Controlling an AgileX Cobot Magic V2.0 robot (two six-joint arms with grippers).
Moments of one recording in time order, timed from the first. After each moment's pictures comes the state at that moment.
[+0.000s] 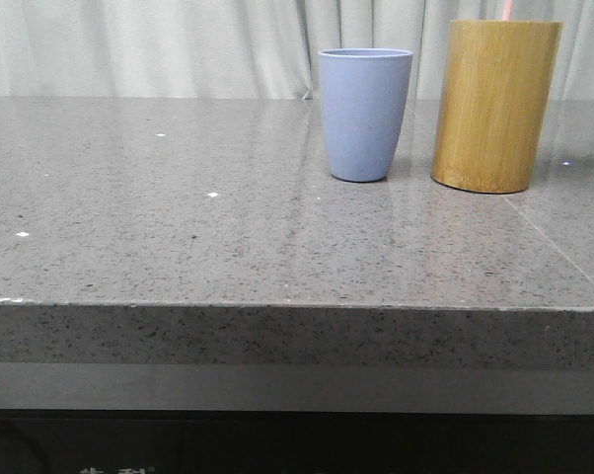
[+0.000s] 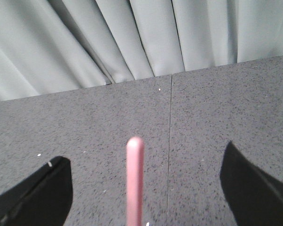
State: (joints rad) left arm -0.15 0.16 -0.38 -0.04 0.43 0.01; right arm 0.10 1.53 -1.25 0.41 0.06 -0.08
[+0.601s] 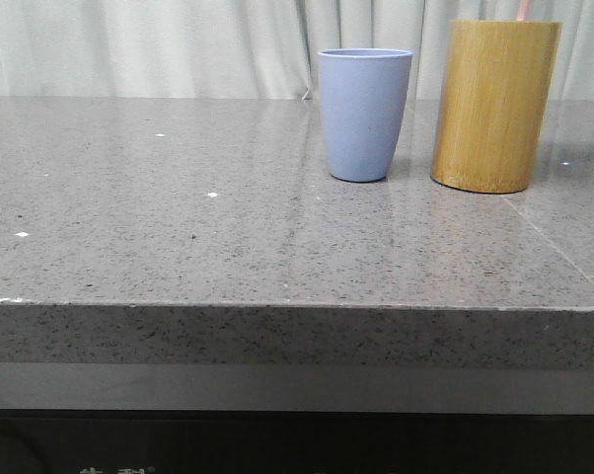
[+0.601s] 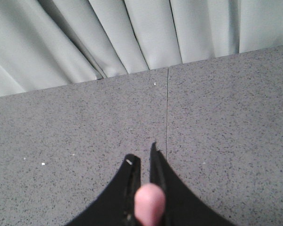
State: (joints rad) left arm -0.15 0.16 -0.38 -0.04 0.43 0.01; right arm 0.10 1.63 -1.31 0.41 0.05 -0.07
